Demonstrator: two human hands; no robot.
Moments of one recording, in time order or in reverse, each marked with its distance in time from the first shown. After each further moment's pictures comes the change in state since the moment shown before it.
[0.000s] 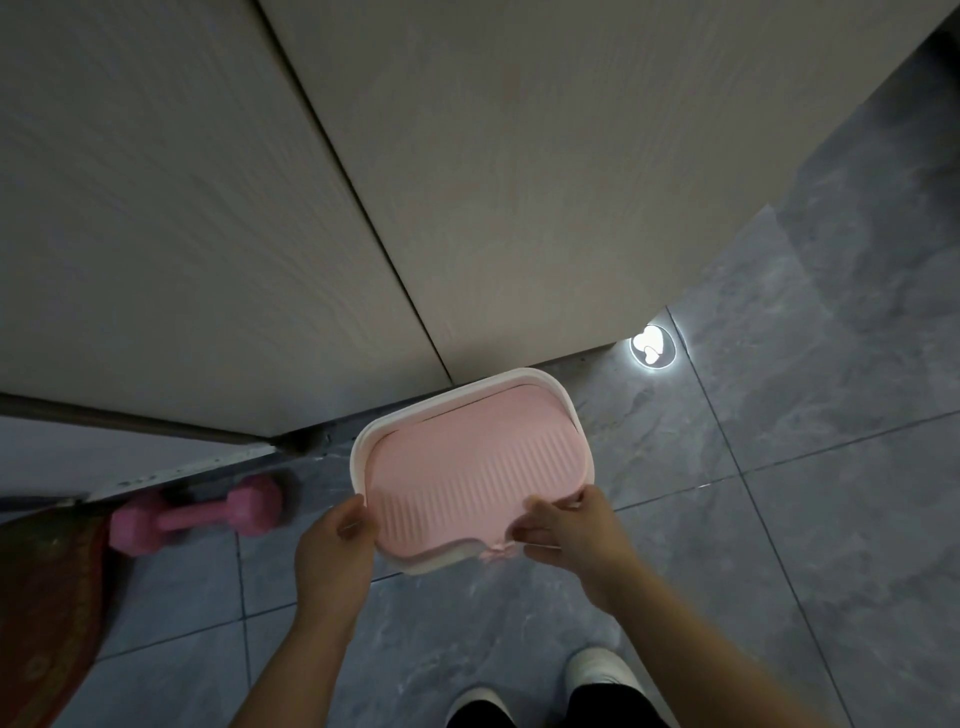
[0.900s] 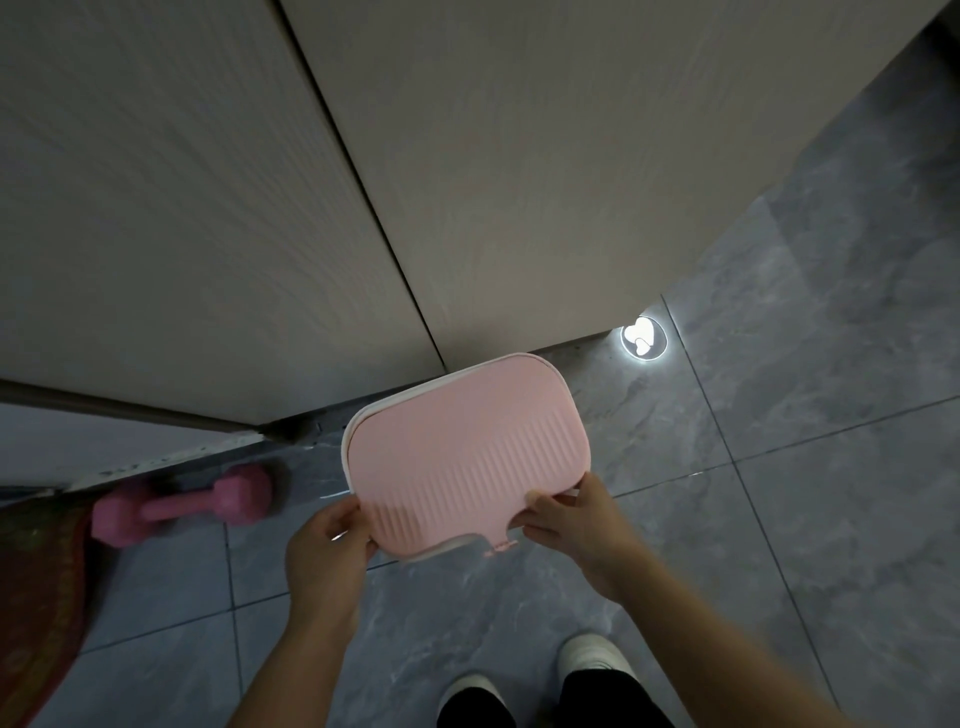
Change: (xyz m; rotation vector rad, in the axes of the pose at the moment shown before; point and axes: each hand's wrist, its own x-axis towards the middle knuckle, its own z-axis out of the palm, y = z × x) left_hand -0.002 -0.009 0.009 -0.358 0.042 -0.154; right_hand -0.001 0.004 -0.010 -0.040 -0.110 -0.061
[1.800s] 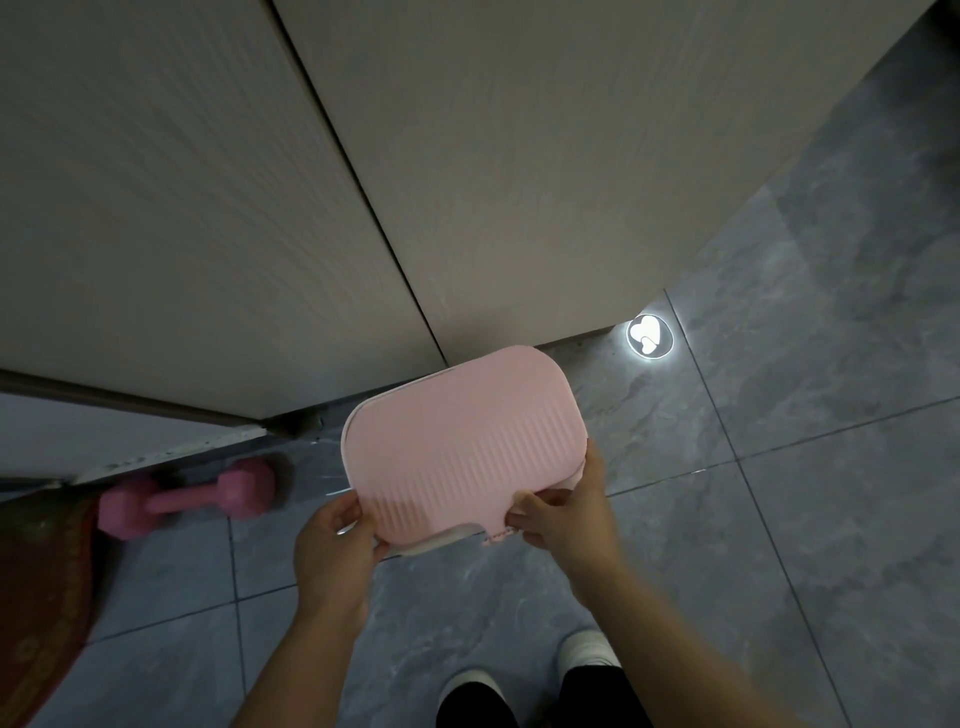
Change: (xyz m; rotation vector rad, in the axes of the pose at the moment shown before) left_hand -0.010 0.004 0.007 -0.051 -0.026 -0.057; right_hand 0.005 0.017 0.013 -0.139 0.245 -0.074
